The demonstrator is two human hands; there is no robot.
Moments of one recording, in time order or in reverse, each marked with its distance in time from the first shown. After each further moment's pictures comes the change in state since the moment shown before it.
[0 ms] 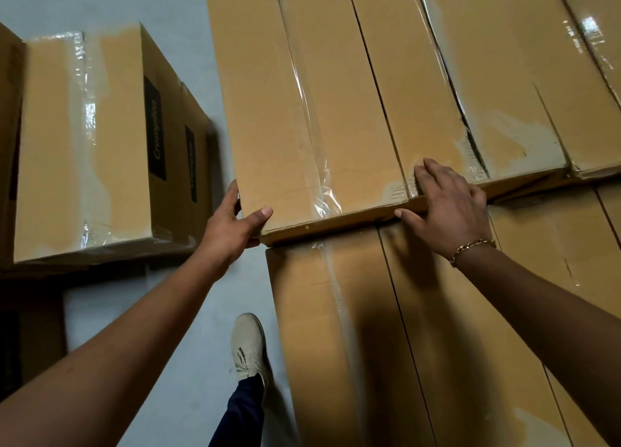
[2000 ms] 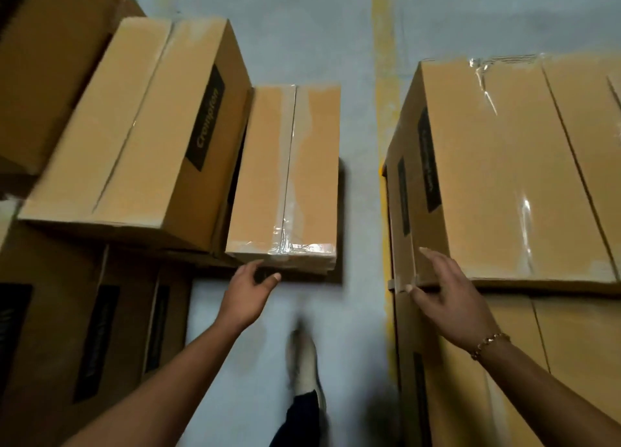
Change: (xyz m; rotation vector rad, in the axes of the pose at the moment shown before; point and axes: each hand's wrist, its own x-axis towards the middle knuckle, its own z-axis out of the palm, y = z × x) left_hand -0.086 -0.117 -0.305 0.283 0.257 -0.157; right_hand -0.077 -0.311 -0.008 0.512 -0.198 -0.159
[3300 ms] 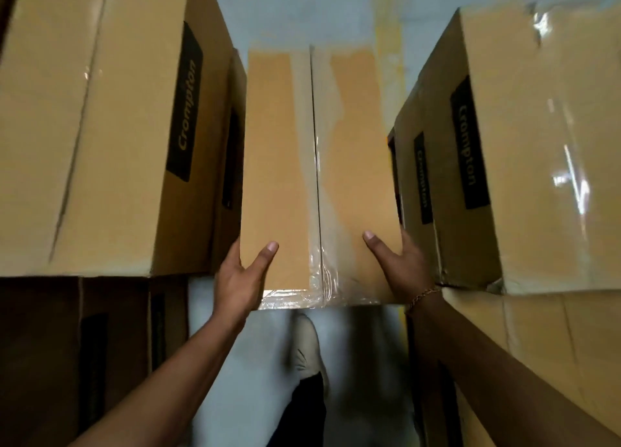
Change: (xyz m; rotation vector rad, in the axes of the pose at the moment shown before) left_hand 0.097 -0.003 -0.037 -0.261 0.116 -0.092; right_hand 0.134 -0.080 0.128 0.670 0.071 0.461
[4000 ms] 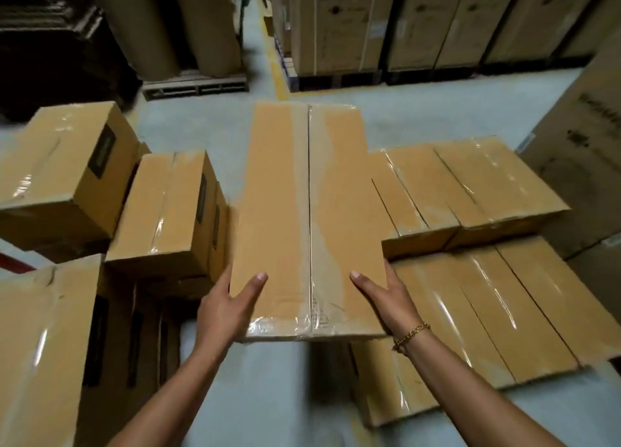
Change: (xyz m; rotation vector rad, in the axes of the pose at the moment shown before) left_hand -0.534 0.115 -0.149 0.071 -0.022 0.432; right_hand -0.532 -0.029 -0.286 0.192 0.067 -0.301
